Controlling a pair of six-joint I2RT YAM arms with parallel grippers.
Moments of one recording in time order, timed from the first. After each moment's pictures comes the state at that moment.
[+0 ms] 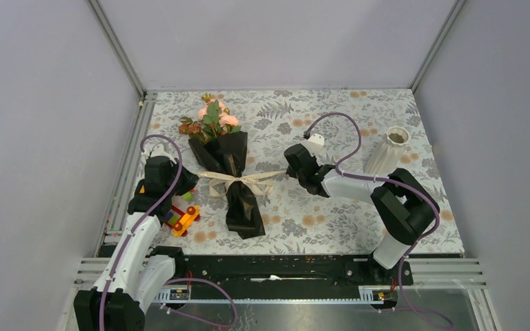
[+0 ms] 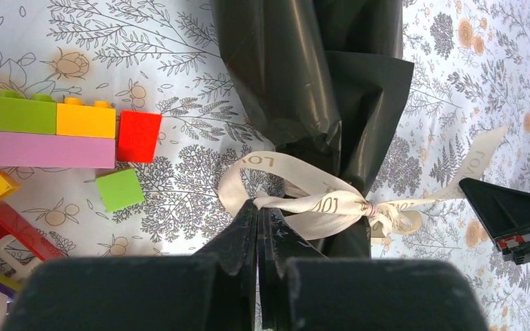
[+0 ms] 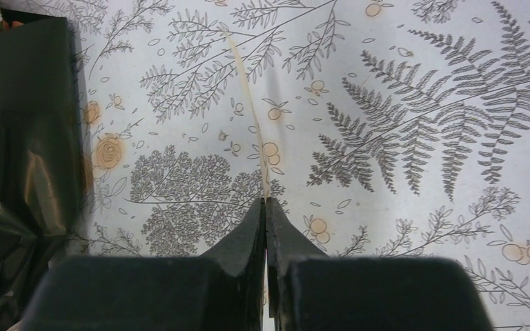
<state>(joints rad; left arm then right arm) -0.06 0.82 0.57 -0.38 0.08 -0.62 0.75 1.69 0.91 0.04 0.50 0.82</state>
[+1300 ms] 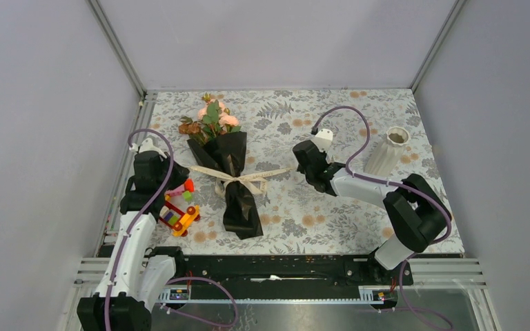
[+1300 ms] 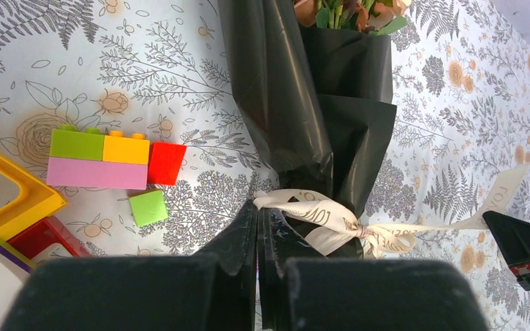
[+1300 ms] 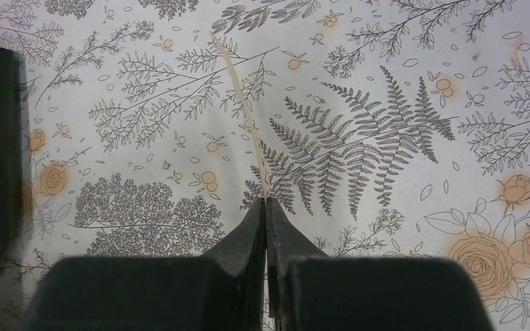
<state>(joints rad) 0.02 0.81 0.65 -0.43 0.08 -0.58 0.70 1.60 0.88 -0.02 0.59 0.68</state>
